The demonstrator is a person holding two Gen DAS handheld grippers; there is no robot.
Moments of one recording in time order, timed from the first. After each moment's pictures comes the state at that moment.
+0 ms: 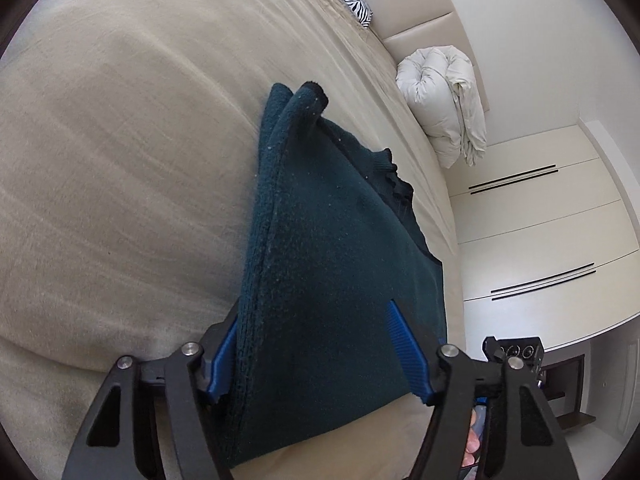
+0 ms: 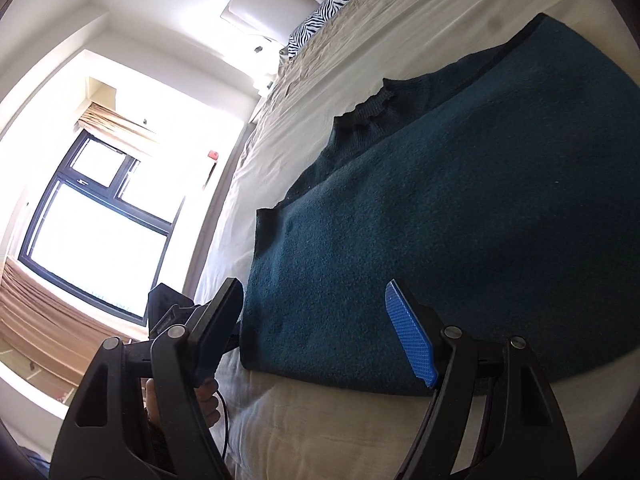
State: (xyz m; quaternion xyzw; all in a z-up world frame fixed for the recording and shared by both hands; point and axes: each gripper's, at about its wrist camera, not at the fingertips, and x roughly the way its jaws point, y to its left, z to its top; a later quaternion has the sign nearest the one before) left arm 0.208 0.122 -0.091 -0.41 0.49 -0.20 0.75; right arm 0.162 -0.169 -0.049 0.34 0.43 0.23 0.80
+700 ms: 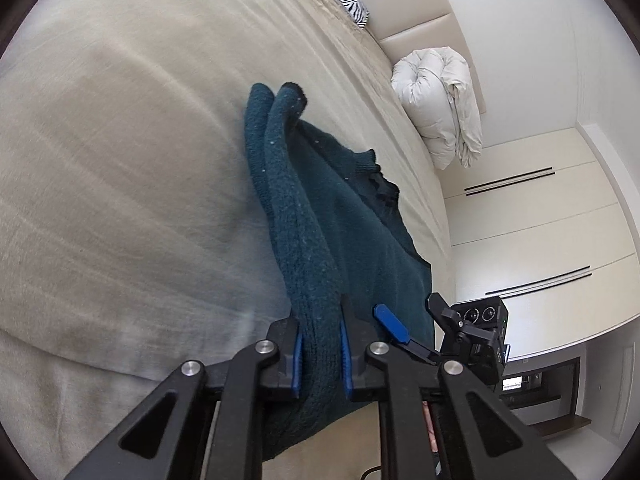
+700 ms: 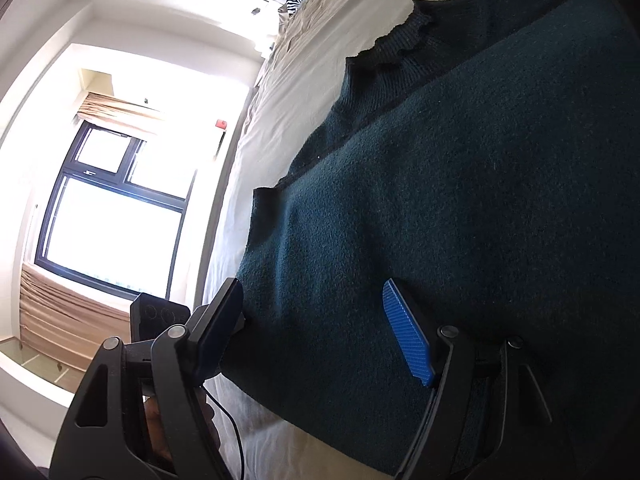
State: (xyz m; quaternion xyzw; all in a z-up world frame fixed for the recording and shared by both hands) left arm 0.207 0.115 -0.068 -0.40 0.47 -0.22 0.75; right arm 0.231 -0.131 -0.095 0.39 0.47 0.28 0.74
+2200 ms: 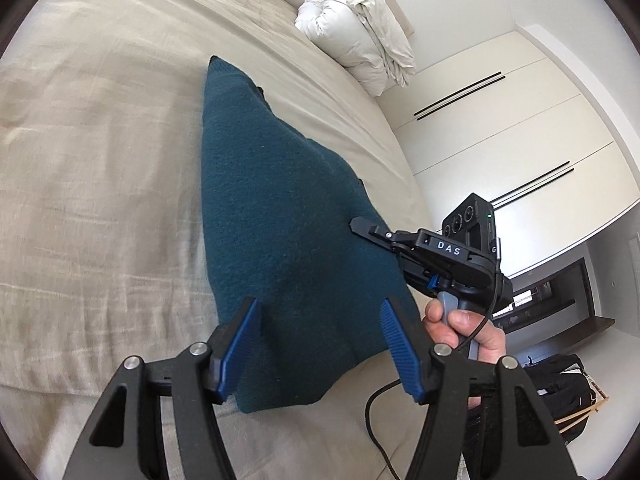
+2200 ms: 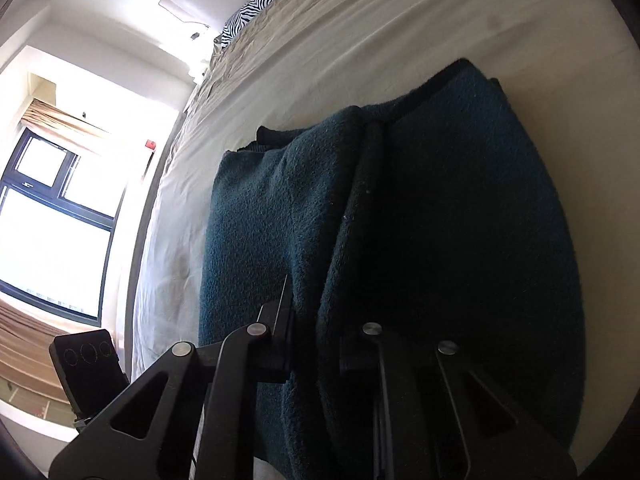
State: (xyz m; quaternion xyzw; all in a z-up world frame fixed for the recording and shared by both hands) left arm 0.193 -0.047 -0.049 -0.30 0.46 -0.35 0.76; right arm 0.255 -0.293 -0.065 0.29 0.49 0.14 0.81
